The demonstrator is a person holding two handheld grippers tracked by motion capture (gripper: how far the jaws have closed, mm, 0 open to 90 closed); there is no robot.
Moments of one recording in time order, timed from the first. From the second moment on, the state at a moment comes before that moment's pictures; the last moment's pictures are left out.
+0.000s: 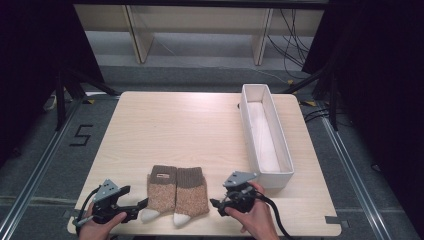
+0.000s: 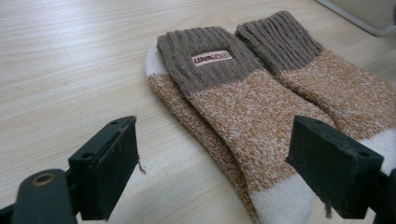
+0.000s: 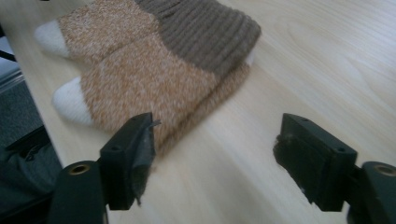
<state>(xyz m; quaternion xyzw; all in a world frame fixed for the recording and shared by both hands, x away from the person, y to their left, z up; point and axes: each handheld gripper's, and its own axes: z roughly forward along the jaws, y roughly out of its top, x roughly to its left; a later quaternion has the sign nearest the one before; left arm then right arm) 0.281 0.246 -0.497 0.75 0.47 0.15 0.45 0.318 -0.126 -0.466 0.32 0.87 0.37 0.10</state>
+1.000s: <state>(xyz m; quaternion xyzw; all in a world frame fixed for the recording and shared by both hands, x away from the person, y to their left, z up) 0.282 0.244 -0.498 0.75 0.46 0.14 0.45 0.389 -0.071 -0.500 0.36 0.88 0.32 0.02</state>
